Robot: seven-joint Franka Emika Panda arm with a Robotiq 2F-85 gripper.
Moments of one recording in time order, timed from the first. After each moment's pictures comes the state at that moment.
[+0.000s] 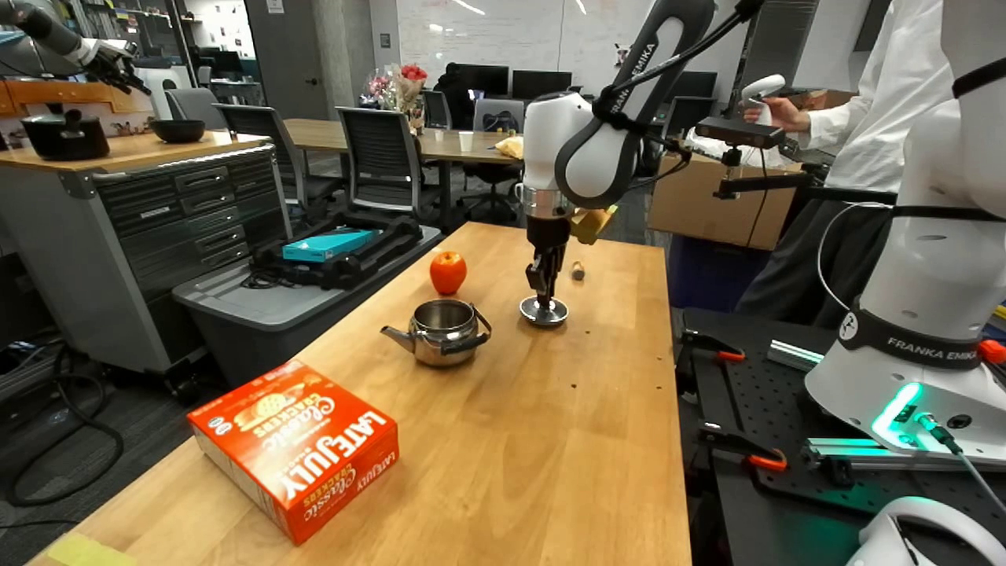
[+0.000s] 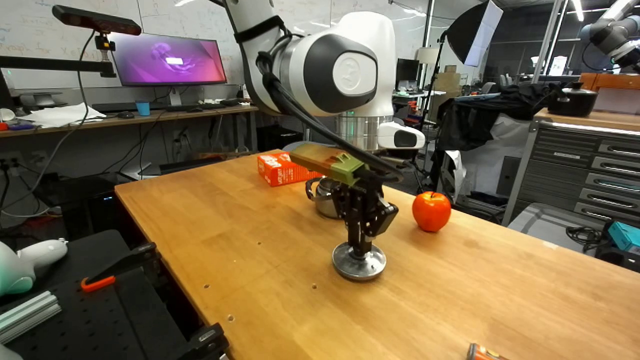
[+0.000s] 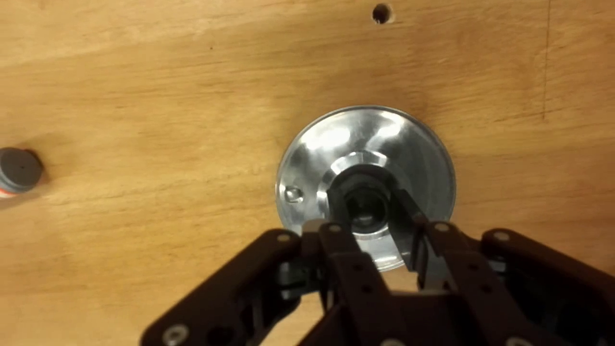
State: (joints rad) arm -0.06 0.33 -0.14 -2.40 -0.14 2.72 0.07
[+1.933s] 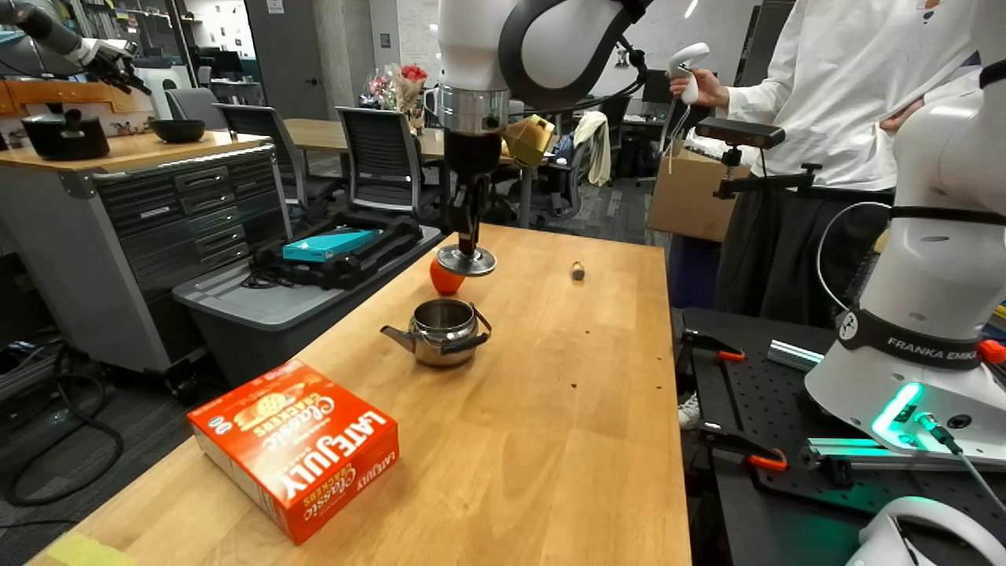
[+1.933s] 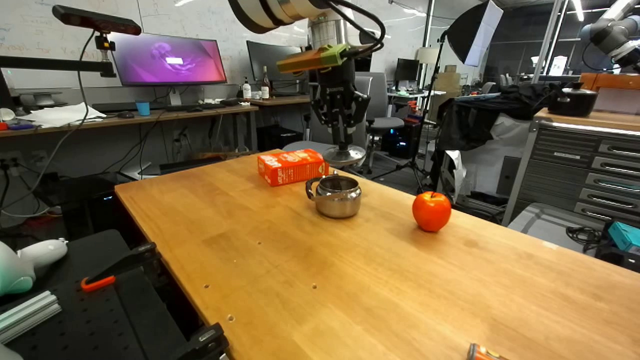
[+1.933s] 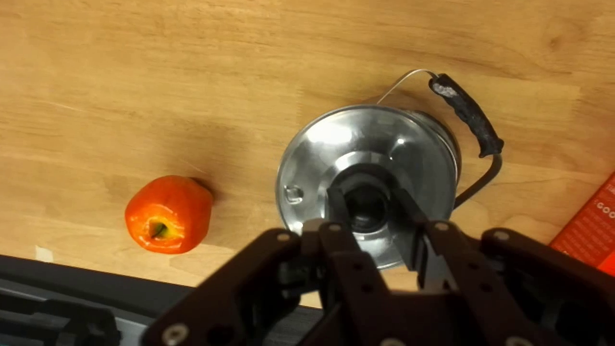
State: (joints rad) arm 0.06 0.19 0.02 -2.15 -0.23 2.42 0.12
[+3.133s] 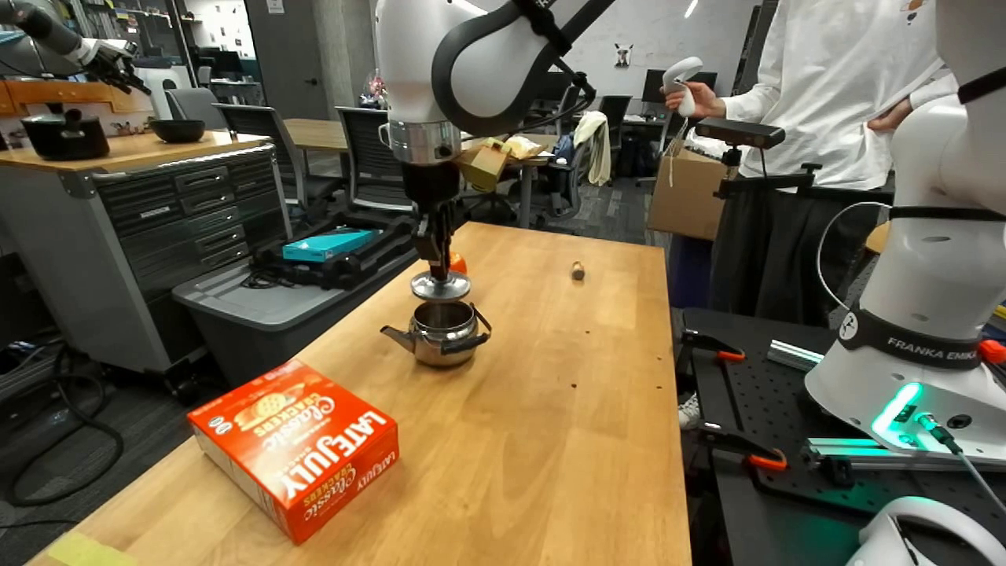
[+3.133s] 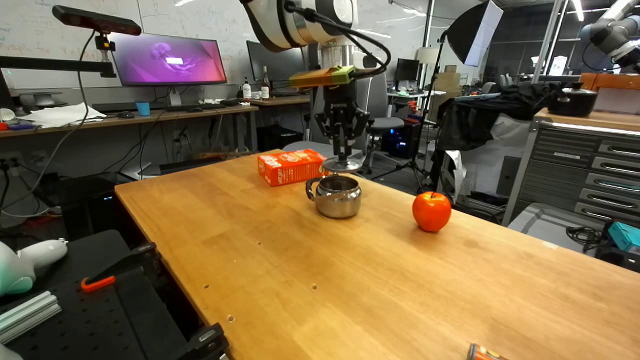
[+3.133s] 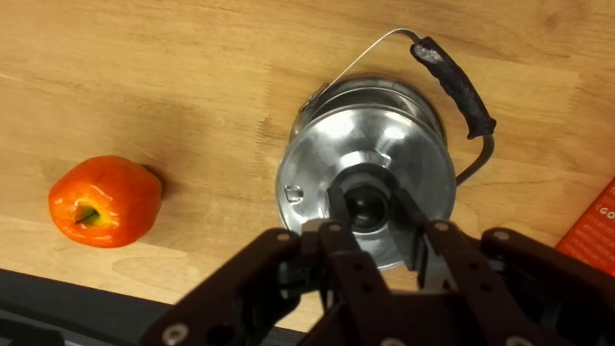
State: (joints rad) arm 0.09 0.39 0.03 -1.92 -0.21 2.30 0.09
